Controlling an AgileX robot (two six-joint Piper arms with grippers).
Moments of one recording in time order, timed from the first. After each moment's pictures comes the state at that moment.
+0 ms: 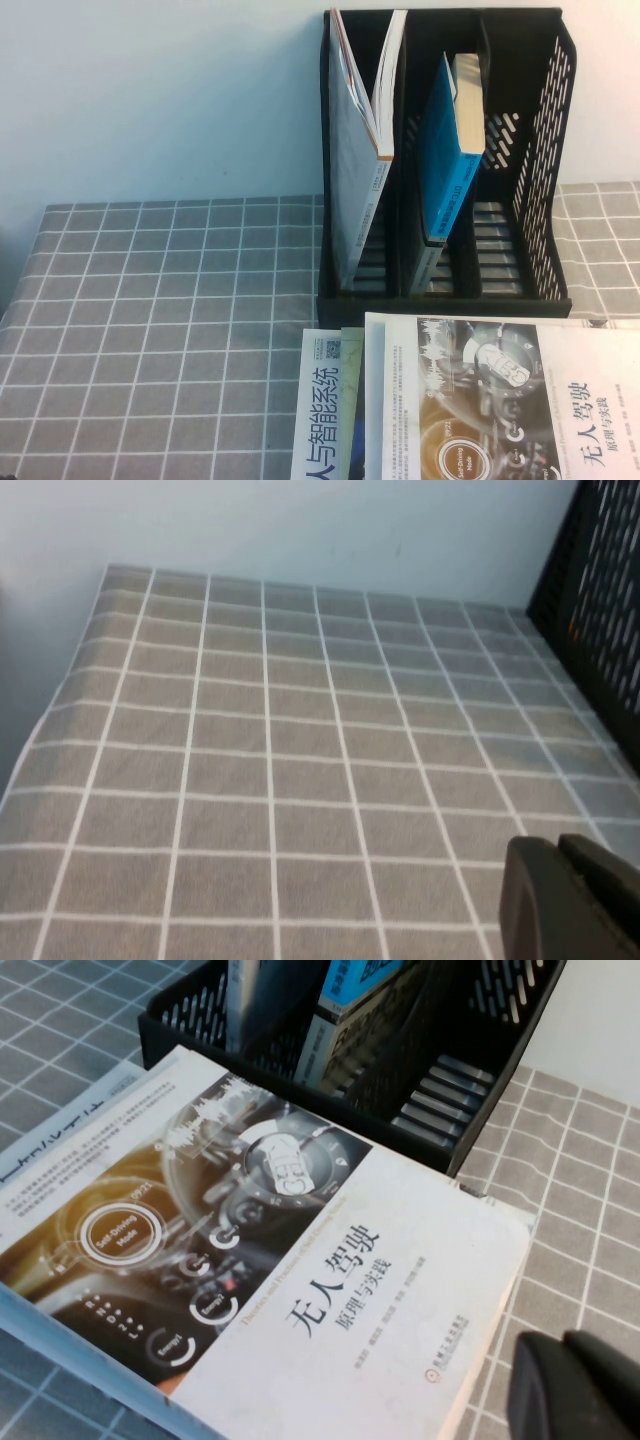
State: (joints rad) right arm 0.07 0.24 -0.56 0.32 0.95 -0.49; left arm -0.05 0.00 0.00 -0.28 0.31 0.03
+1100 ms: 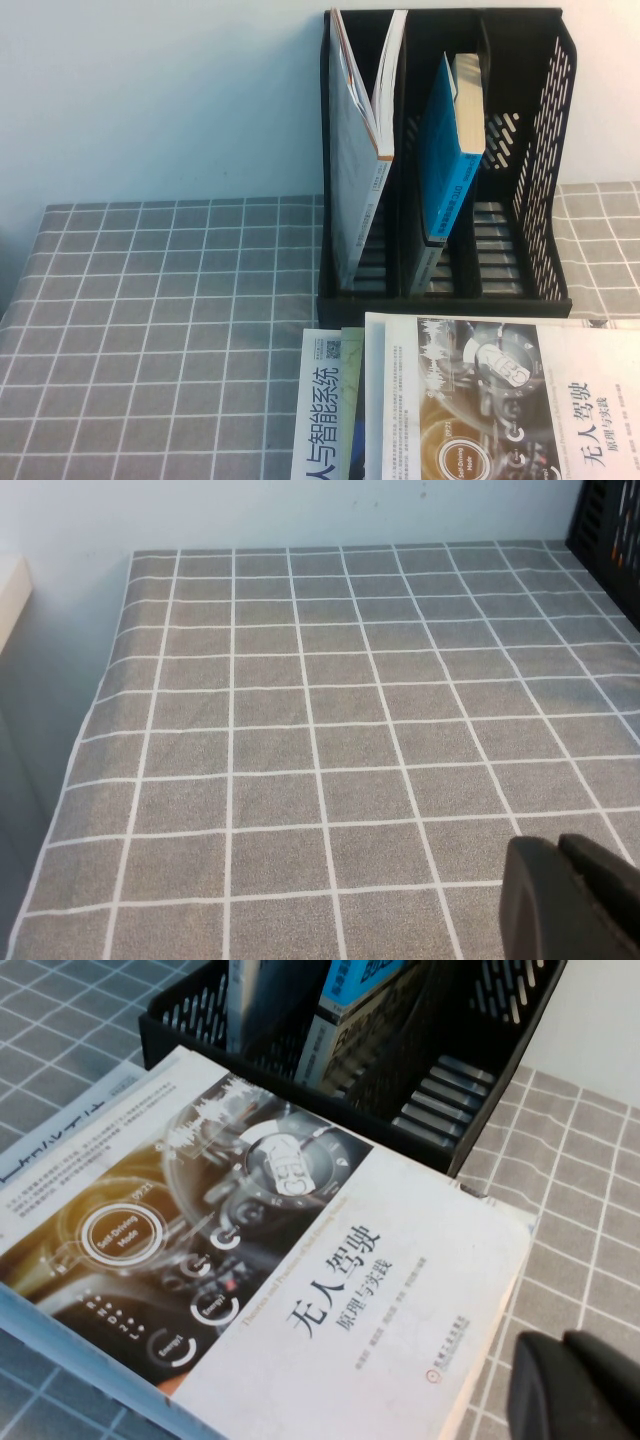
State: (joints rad) right arm 0.07 0.24 -0.56 0.32 0.95 -0.49; left arm -0.05 0.00 0.02 -0.16 0.36 0.05
